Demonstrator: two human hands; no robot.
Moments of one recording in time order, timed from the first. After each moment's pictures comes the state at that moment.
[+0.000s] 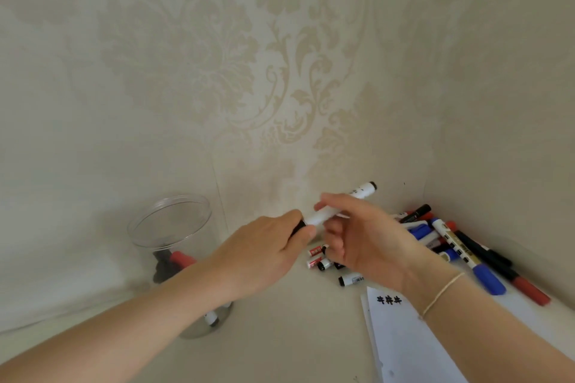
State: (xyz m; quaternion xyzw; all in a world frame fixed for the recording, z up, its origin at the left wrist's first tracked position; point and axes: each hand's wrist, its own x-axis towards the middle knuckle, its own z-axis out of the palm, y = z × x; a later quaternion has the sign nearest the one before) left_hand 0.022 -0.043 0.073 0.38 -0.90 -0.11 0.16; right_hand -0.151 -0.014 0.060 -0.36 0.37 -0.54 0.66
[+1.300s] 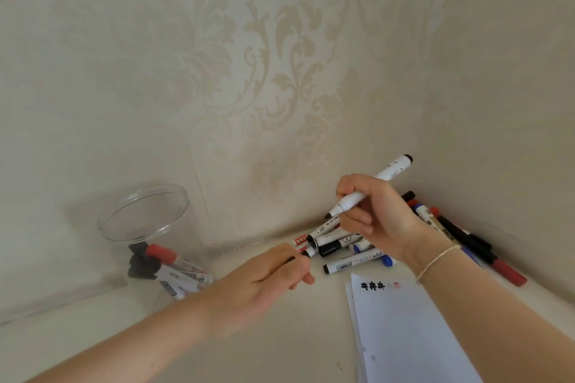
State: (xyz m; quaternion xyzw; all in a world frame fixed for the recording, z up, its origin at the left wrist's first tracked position) left_hand 0.031 -0.023 0.030 0.31 -0.84 -0.41 0.17; right_hand -0.188 -0.024 0.054 -0.46 0.40 -0.57 0.55
